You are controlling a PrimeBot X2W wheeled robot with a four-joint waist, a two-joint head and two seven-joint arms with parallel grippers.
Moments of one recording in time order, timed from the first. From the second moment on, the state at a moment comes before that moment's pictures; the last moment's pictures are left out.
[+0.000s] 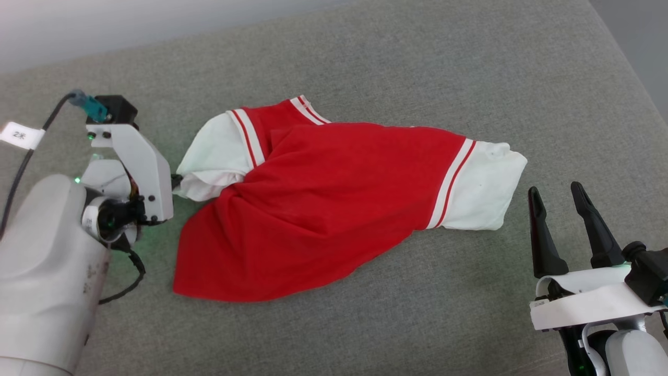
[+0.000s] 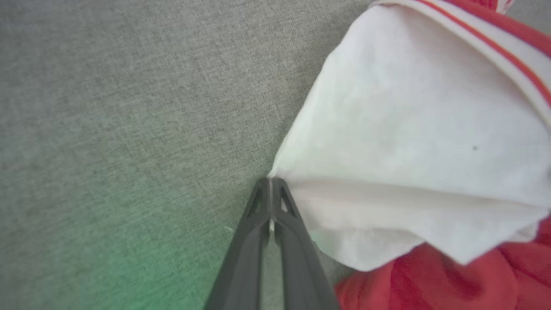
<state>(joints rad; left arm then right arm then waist) -0.85 0.45 -0.39 0.72 -0.75 -0.11 0.72 -0.18 -0.11 0.05 0.05 0.27 0.13 -0.23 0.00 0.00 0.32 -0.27</state>
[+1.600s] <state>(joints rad) -0.43 0.63 -0.26 0.50 -0.81 0.00 0.50 -0.07 -0.15 0.01 0.01 0.26 0.13 -0.12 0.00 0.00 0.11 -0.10</state>
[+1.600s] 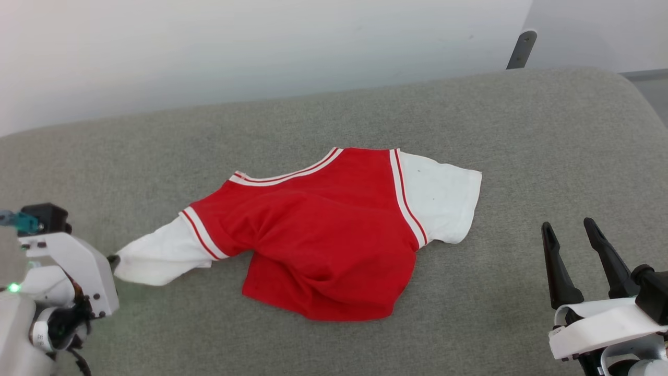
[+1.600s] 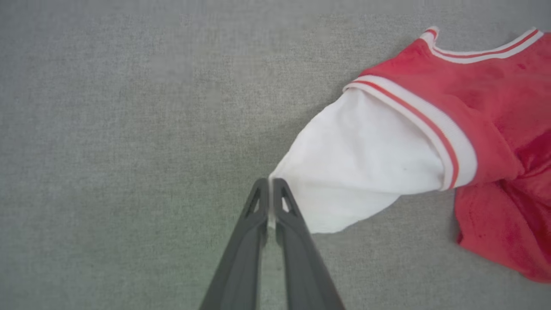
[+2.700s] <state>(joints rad) -0.54 0.64 -0.35 0.66 -0.79 -0.04 0.62 -0.08 -0.15 0.01 -0.13 0.27 0.13 -0.10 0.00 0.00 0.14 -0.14</state>
